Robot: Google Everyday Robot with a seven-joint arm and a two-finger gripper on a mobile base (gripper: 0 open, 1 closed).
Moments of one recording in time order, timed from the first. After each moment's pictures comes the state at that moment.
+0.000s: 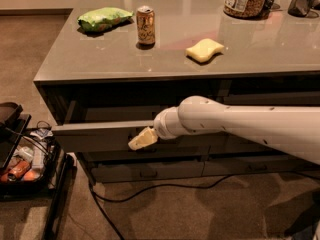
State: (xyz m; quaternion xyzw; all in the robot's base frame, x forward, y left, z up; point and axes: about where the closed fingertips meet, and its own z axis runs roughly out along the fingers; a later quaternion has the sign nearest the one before) arm 0.611 0.026 0.654 -0.39 0.83 0.18 0.35
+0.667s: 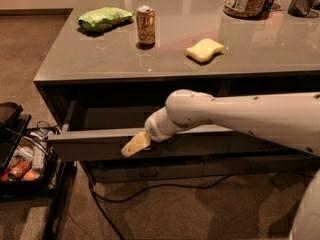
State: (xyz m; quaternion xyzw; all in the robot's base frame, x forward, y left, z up) arm 0.584 0.046 0.651 -0.40 0.86 0.18 0.27
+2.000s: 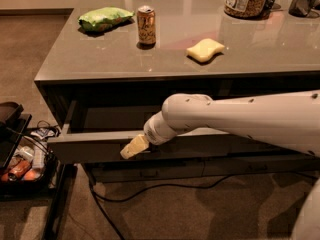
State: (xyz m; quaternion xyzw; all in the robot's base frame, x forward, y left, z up) arm 0.572 0.045 0.645 -0.38 0.88 0.17 0.25
